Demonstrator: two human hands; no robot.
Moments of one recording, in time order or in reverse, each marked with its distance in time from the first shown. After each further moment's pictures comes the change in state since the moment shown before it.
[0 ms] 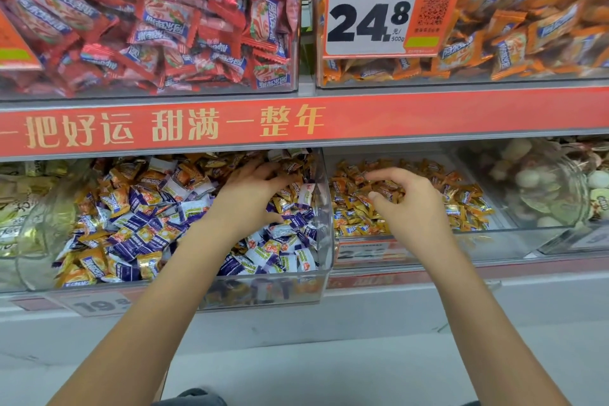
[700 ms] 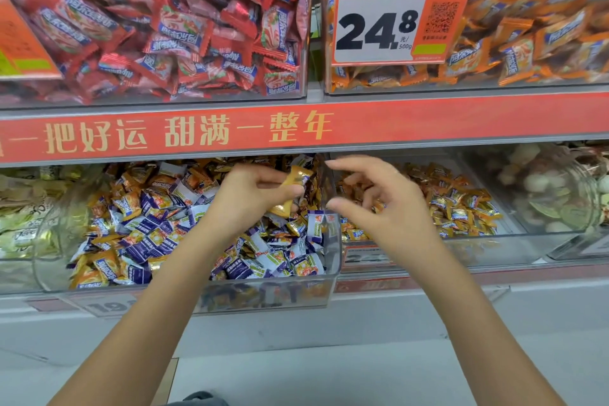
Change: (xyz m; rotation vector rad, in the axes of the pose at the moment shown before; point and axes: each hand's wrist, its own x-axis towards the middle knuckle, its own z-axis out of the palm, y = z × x) left_hand -0.025 0.021 -0.044 -1.141 0.159 -0.364; right_hand -0.014 -0.034 0.006 0.279 -0.120 -0.407
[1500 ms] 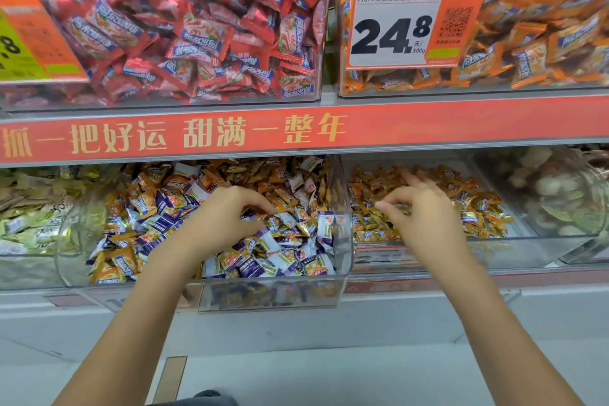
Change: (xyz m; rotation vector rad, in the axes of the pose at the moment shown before) left_hand -0.009 -0.028 -0.044 0.708 -0.196 0.134; right_hand -0.002 0.038 -0.010 -0.576 0.002 0.380
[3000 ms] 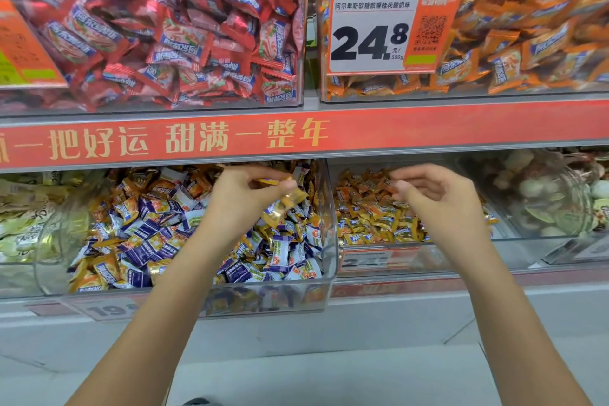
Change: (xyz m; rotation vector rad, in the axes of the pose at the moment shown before) left_hand 0.010 0.058 0.008 -0.652 0.337 -0.136; right_hand -0.004 0.005 -0.037 0.630 0.133 0.007
